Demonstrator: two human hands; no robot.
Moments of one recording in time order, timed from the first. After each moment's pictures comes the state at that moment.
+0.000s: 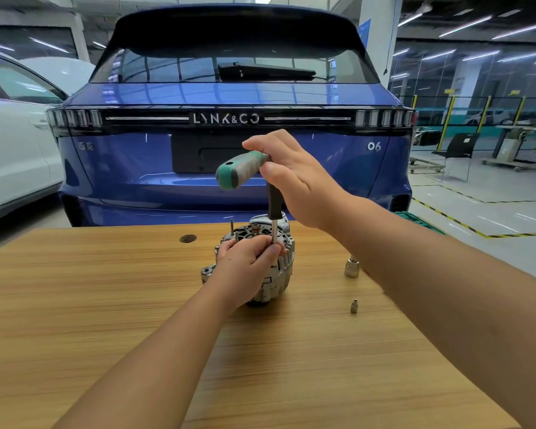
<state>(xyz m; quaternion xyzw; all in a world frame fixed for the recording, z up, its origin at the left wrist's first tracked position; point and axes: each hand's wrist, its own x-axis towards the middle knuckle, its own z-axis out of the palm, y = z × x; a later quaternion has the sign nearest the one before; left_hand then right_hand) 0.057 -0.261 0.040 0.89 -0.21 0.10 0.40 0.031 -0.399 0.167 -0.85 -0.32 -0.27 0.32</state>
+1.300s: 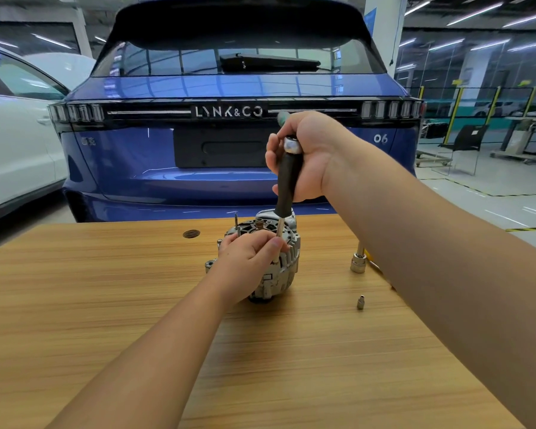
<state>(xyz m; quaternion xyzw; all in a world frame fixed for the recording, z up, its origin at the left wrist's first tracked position) 0.051 -0.252 0.045 0.87 -0.22 0.06 0.44 0.032 -0.383 0.212 -0.57 0.05 0.08 0.81</state>
